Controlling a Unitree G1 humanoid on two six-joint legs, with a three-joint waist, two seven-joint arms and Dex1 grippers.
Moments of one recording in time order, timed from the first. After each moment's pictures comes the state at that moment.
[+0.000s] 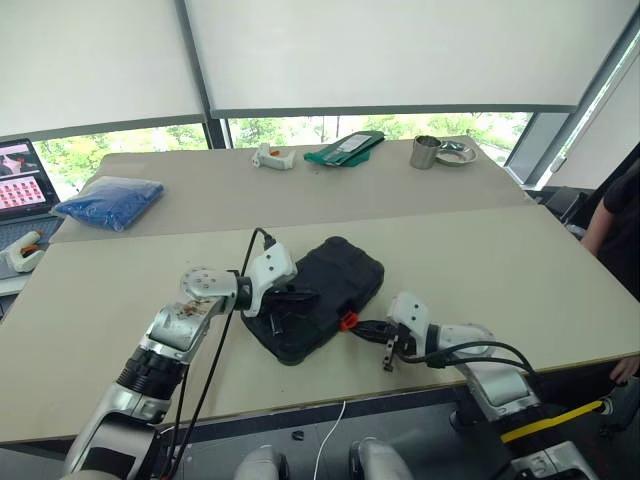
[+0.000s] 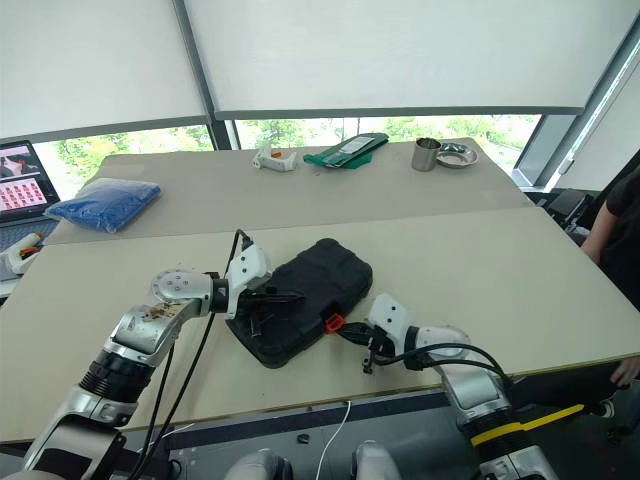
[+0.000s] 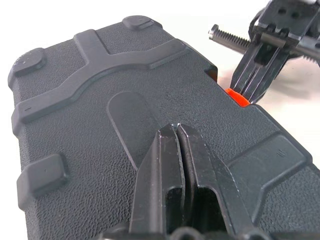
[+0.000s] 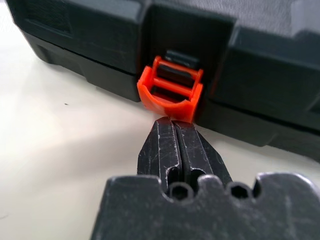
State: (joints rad) left arm -0.53 0.53 -0.25 0.04 -0.20 0.39 -1.04; right arm -0.27 -0.45 0.23 0.09 0.14 0.10 0.92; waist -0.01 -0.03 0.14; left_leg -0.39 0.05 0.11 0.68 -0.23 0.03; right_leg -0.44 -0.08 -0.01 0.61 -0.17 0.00
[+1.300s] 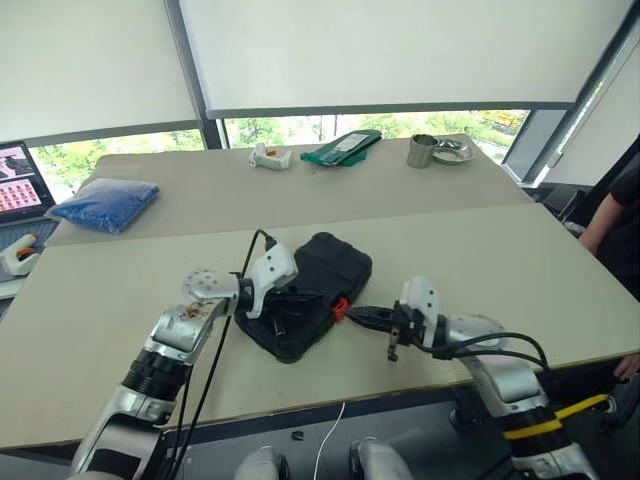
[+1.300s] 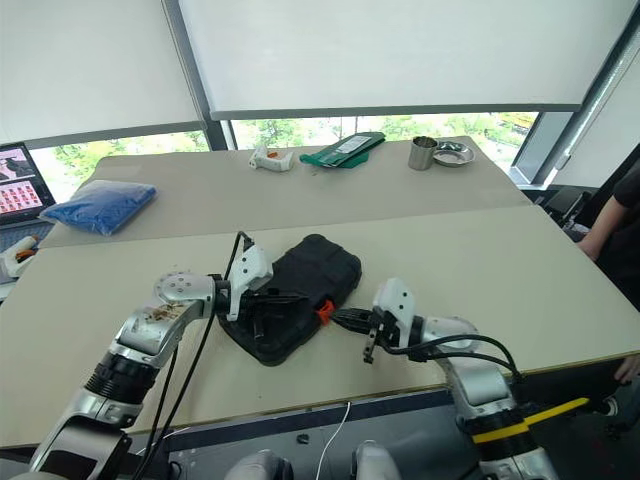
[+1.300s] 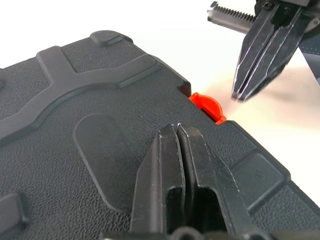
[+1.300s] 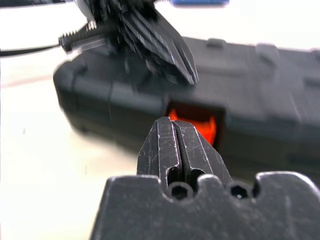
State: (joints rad) left arm -0.51 0.50 -0.23 0.06 -0.20 0.37 -1.05; right arm -0.24 -0.49 0.14 -0.06 0.29 0.19 0.99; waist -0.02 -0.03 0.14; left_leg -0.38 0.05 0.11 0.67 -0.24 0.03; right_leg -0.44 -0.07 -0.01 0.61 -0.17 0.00
